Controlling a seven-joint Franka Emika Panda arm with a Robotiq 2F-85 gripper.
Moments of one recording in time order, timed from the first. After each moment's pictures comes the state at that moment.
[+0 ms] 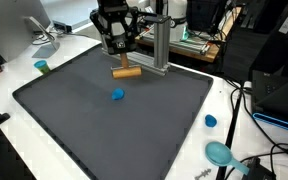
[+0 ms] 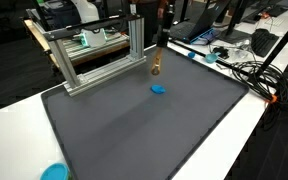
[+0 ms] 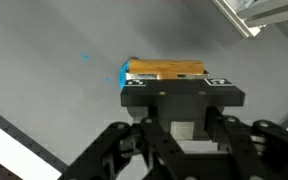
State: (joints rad) arm 0.03 0.18 0.08 -1.89 -0.11 2.00 -0.57
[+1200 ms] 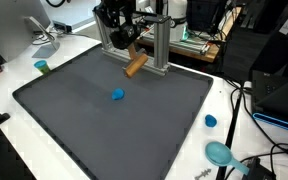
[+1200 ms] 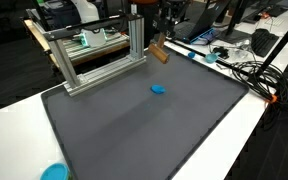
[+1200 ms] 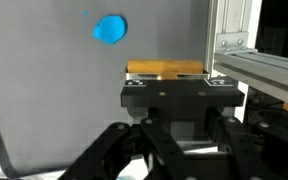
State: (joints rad) arm 0.02 0.19 0.09 -1.79 0.01 1.83 -1.39
